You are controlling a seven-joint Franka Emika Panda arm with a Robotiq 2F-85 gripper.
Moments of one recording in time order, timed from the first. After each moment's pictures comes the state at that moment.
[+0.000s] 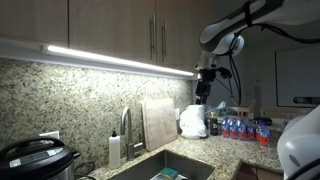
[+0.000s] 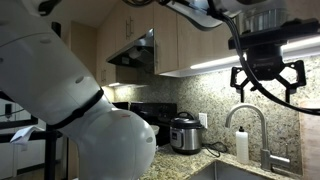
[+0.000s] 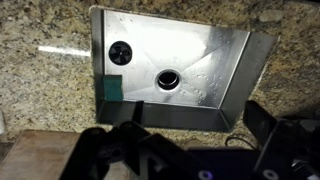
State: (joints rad) arm -0.05 -0.71 -0.41 -2.41 -0.12 1.89 -0.55
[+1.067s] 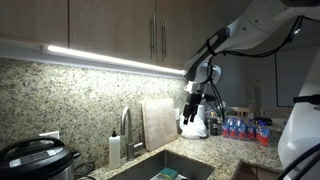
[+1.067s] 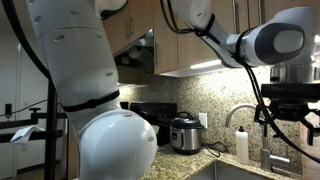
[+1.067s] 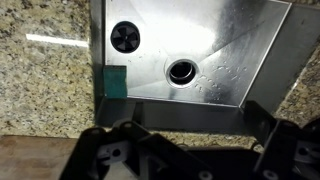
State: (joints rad) arm -0.03 -0.32 -0.46 -2.40 0.06 2.24 -0.72
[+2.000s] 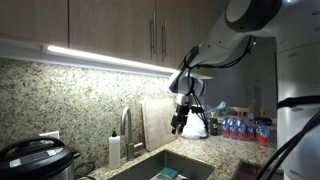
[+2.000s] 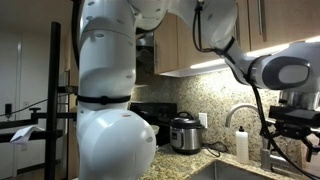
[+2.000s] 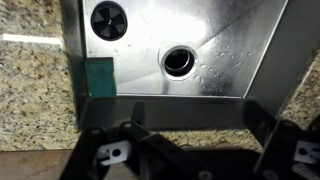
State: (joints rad) arm -0.05 0.01 -0.39 -2.23 0.34 2.30 -0.82
